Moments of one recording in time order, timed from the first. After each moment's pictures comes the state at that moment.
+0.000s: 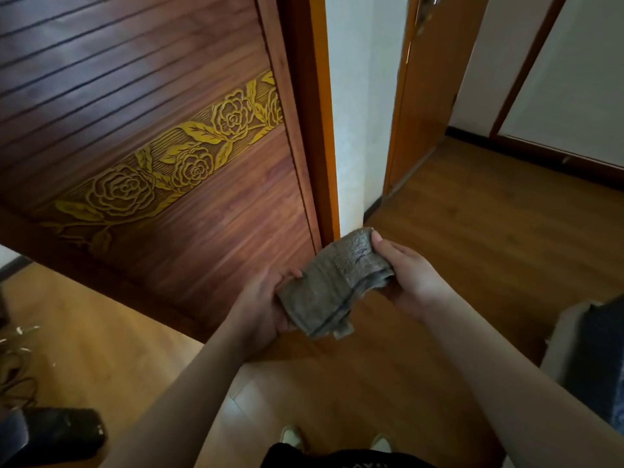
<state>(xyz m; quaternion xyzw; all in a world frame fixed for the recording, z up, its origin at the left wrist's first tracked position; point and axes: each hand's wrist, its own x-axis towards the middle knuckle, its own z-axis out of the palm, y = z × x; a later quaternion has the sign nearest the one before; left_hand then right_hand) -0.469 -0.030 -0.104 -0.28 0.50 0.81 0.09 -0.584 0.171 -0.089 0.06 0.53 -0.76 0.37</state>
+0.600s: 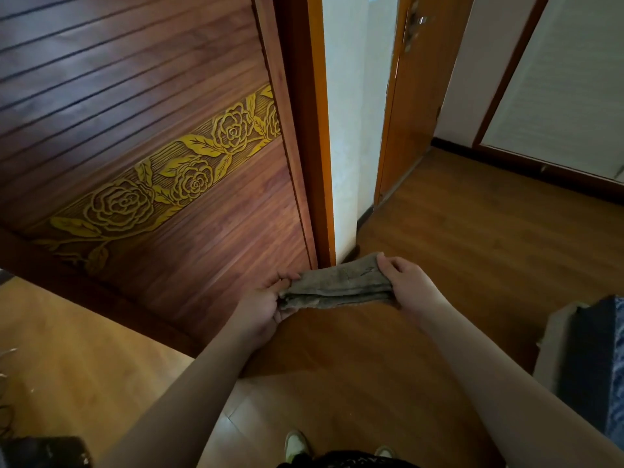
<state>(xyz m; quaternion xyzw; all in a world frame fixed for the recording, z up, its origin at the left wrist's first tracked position) -0.497 -0.061 -0.124 -0.31 0.53 0.79 0.02 -0.590 0.156 -0.127 0.03 0.75 -0.60 0.27</state>
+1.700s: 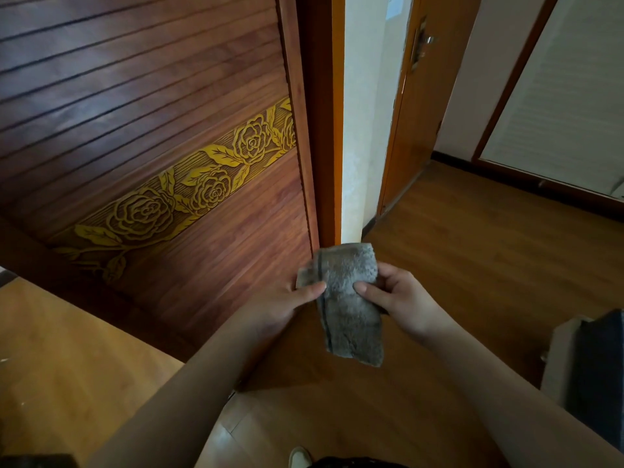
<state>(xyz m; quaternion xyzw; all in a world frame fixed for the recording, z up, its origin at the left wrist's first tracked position) -0.496 -0.098 -0.092 -0.13 0.68 0.71 0.14 -0.564 0.115 -0.099 -0.19 0.67 -0.66 0.29</state>
